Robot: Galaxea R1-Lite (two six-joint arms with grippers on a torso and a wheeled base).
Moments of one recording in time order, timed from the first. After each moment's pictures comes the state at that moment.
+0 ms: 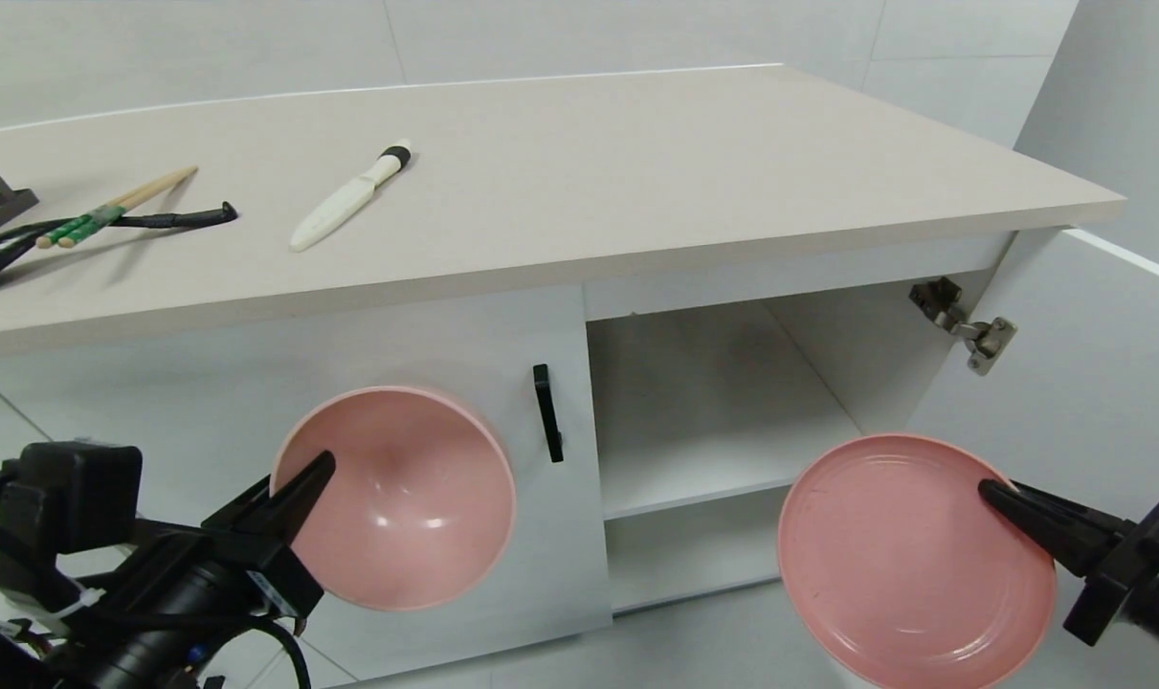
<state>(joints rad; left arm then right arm) -0.52 1.42 0.00 -1.48 0.32 -0.08 0.22 1.36 0.00 -1.31 0.25 -0.05</state>
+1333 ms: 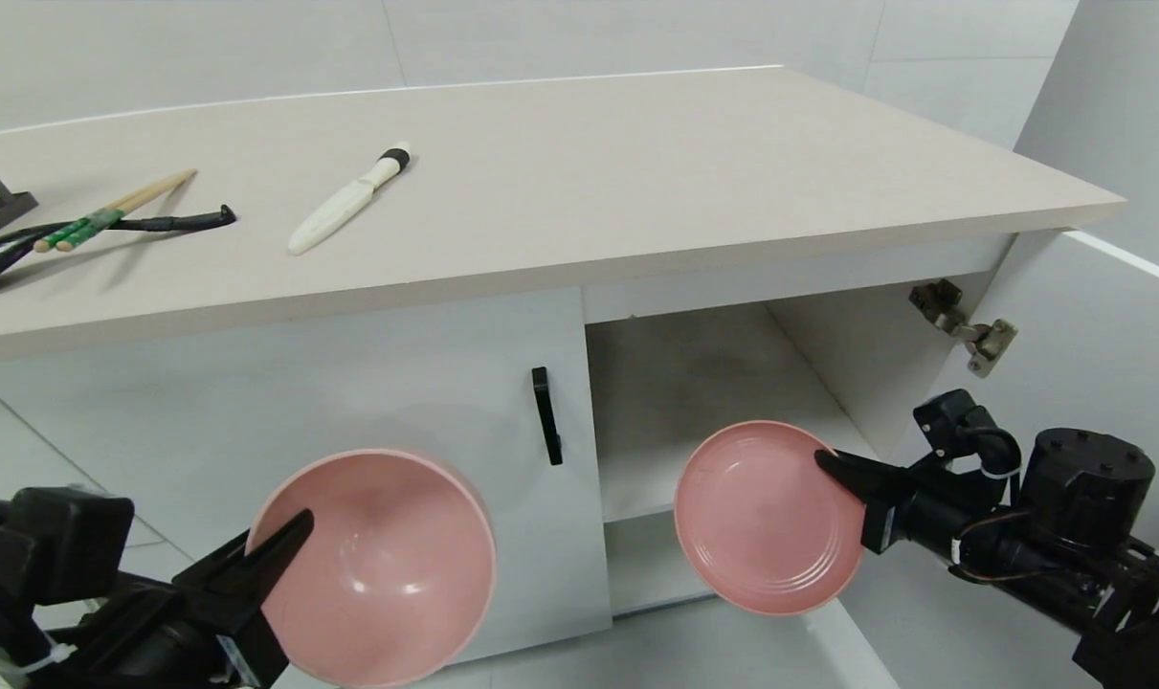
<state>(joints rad) -0.51 1.24 0.00 -1.14 0.32 -0.07 0.33 1.97 -0.30 -1.57 0.25 0.00</state>
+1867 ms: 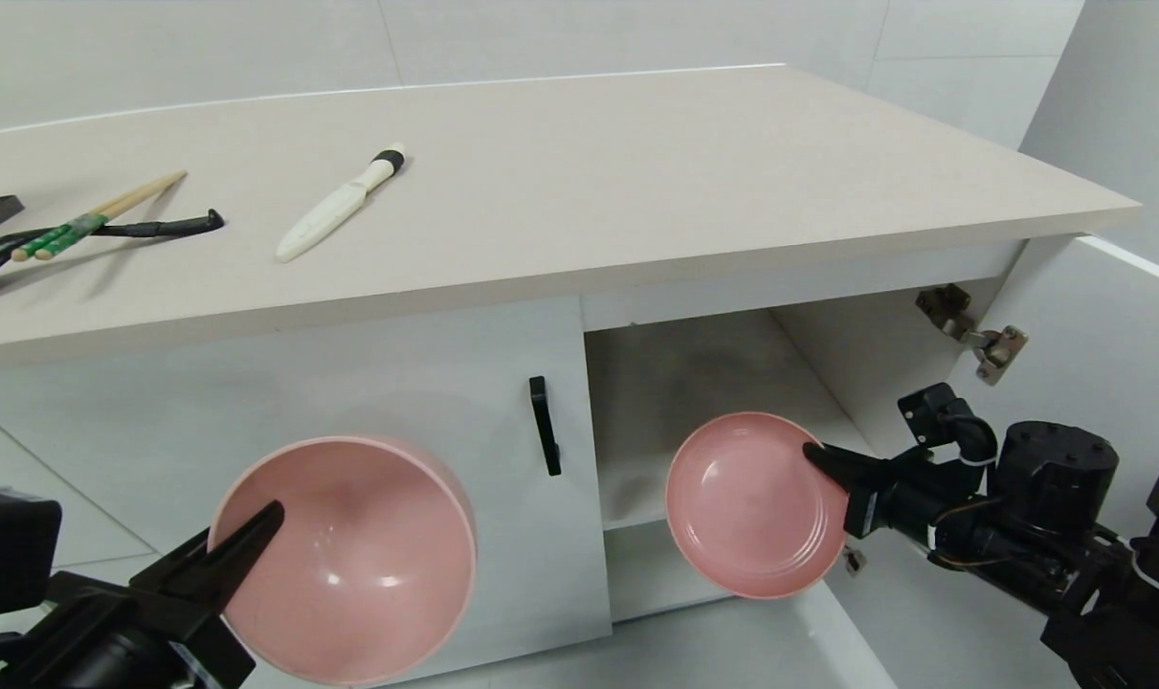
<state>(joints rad) -0.51 1.16 0.00 -1.13 0.32 -0.07 0.33 2.03 -0.36 -1.57 0.24 0.07</state>
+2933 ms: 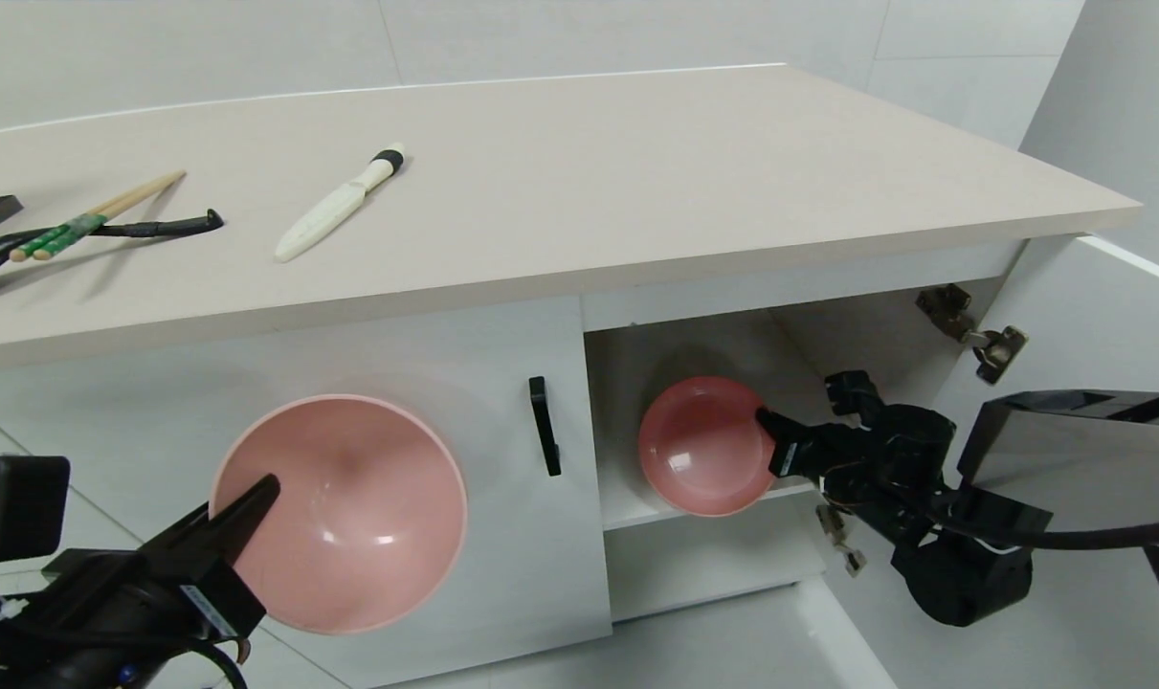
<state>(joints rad) -0.46 1.22 -0.05 -1.14 0.35 -0.17 0.32 2.40 -0.82 -1.57 0.14 0.22</state>
